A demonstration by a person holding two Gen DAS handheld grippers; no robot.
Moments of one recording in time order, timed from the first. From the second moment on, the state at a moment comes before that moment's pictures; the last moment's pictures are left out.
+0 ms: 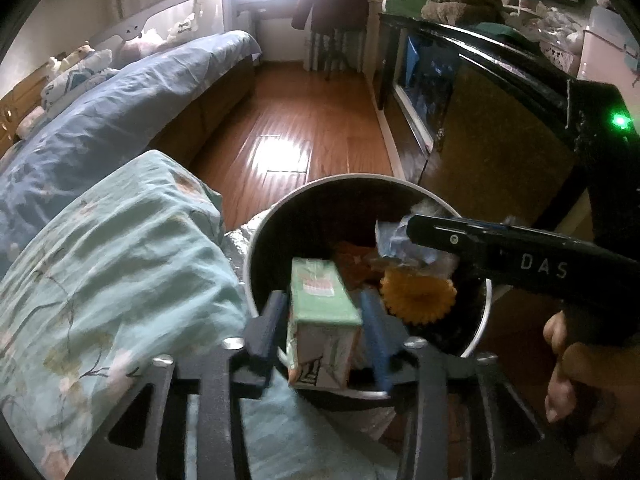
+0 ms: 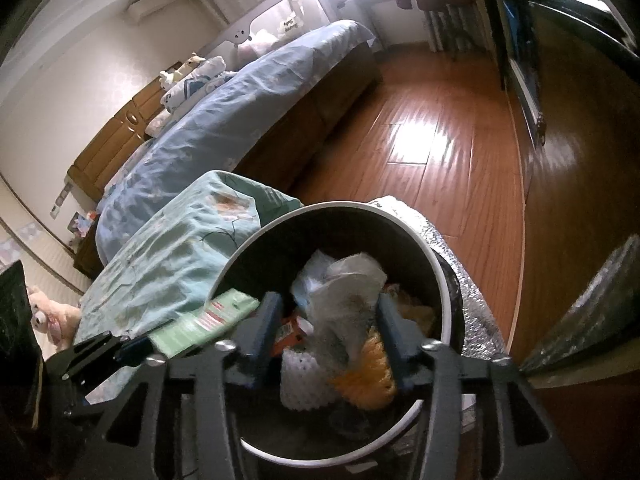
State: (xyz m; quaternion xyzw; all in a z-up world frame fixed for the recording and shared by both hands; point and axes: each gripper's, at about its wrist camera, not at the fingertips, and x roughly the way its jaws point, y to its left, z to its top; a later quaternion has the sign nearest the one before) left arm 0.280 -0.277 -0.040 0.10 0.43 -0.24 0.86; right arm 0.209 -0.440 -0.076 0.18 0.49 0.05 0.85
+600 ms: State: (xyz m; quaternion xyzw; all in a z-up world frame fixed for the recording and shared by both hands) left arm 0.225 -0.201 -0.017 0.02 0.41 -0.23 0.88; right arm 0.160 -0.419 -0.049 0.21 0.45 0.05 0.87
